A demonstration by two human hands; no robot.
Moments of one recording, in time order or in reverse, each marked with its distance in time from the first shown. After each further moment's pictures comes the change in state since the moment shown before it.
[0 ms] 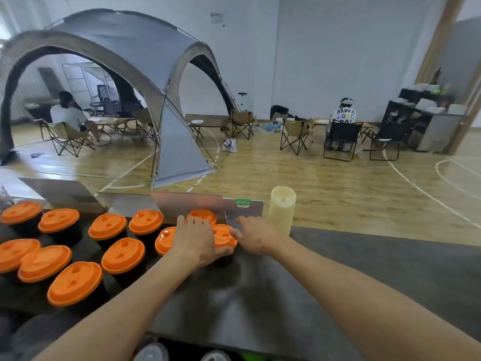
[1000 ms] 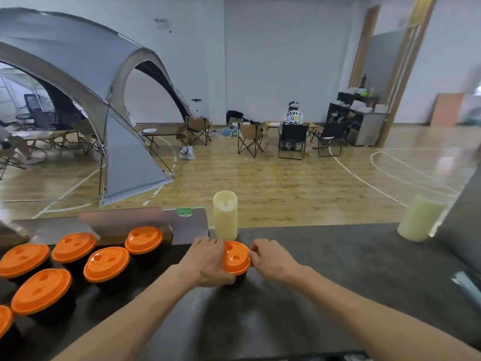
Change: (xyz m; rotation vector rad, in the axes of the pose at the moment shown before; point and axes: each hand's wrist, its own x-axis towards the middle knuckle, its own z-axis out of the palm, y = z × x) left_hand 0.008 0.128 -0.023 -0.333 -0.180 0.405; right_hand -0.116 0.111 -0.015 0.231 0.092 0.308
